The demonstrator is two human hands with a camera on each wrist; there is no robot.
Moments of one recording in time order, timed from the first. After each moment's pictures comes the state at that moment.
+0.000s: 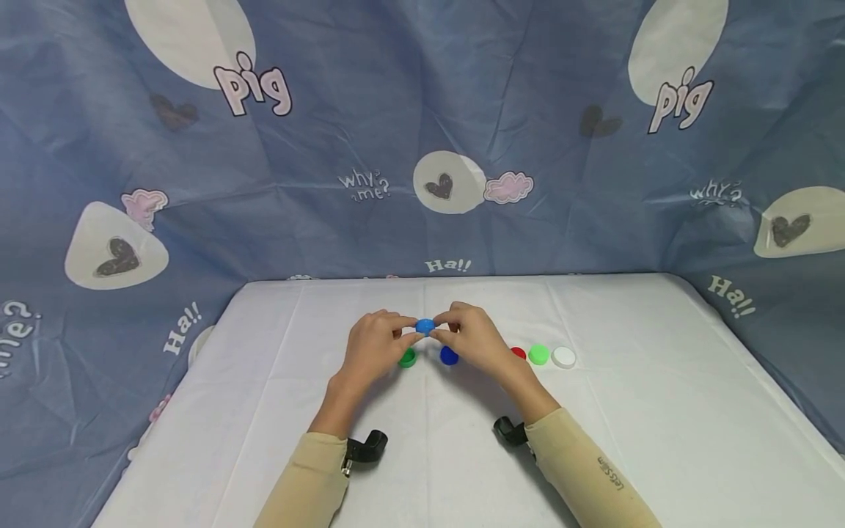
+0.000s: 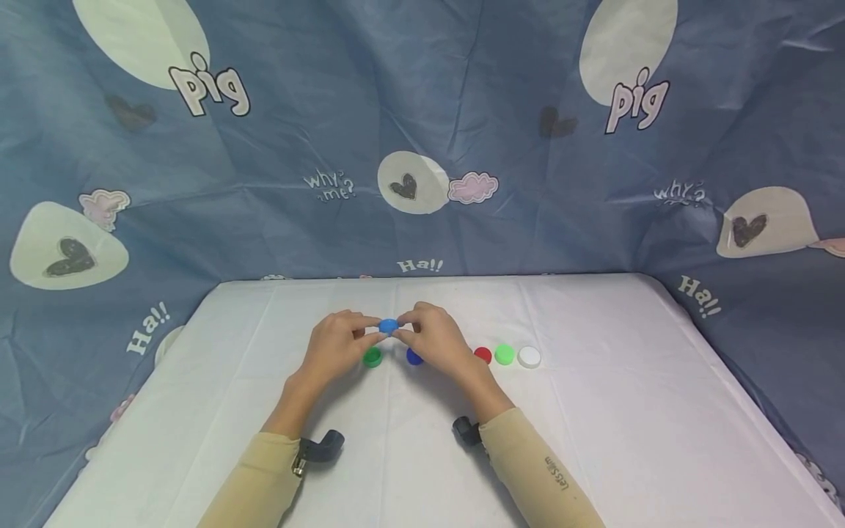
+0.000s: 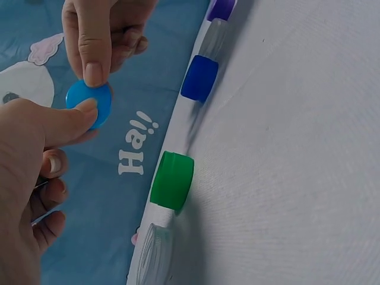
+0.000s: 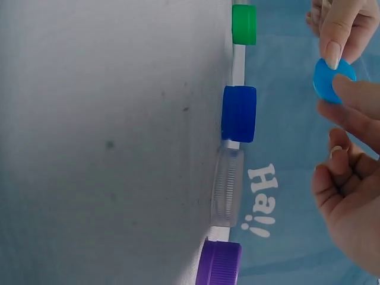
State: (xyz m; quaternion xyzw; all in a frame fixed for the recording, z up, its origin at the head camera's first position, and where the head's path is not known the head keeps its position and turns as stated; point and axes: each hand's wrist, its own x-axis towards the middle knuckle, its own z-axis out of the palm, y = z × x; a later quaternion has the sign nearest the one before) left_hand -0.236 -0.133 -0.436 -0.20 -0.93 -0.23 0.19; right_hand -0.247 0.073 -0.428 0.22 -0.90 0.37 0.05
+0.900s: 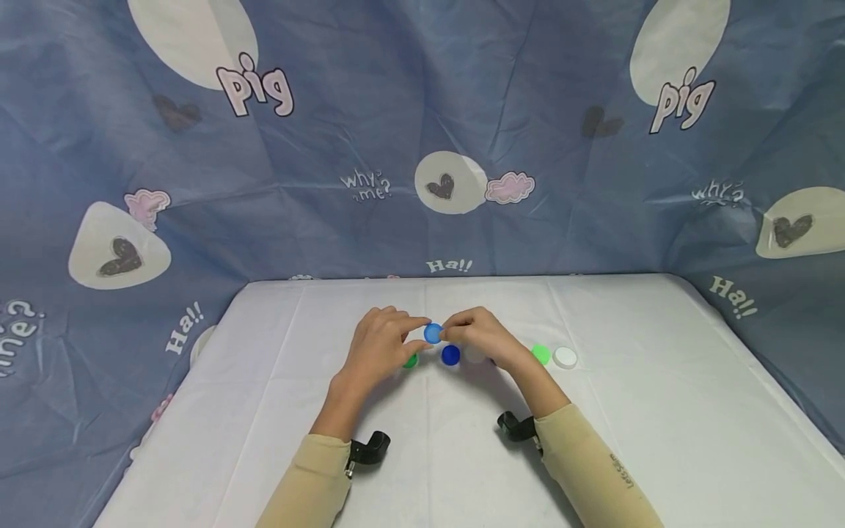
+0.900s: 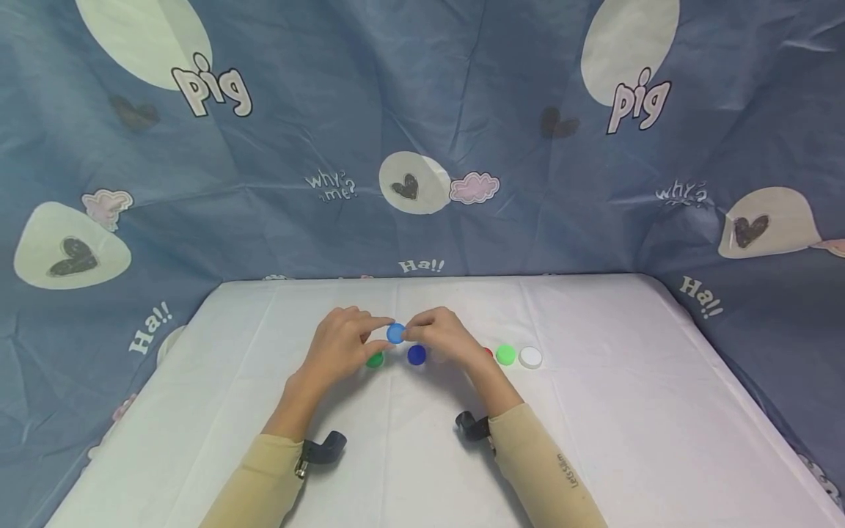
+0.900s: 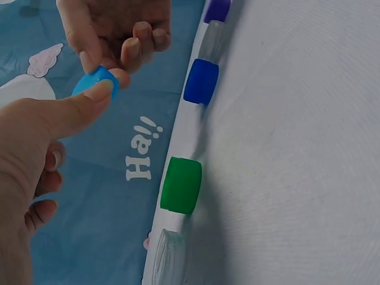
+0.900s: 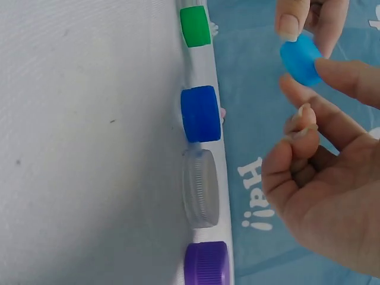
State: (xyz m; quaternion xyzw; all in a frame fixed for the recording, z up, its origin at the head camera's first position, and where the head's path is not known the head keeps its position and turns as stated) left_hand -0.234 -0.132 -0.429 -0.29 -0.92 -0.15 0.23; right_hand -0.247 0.089 -0.417 0.13 -0.84 0.50 -0.13
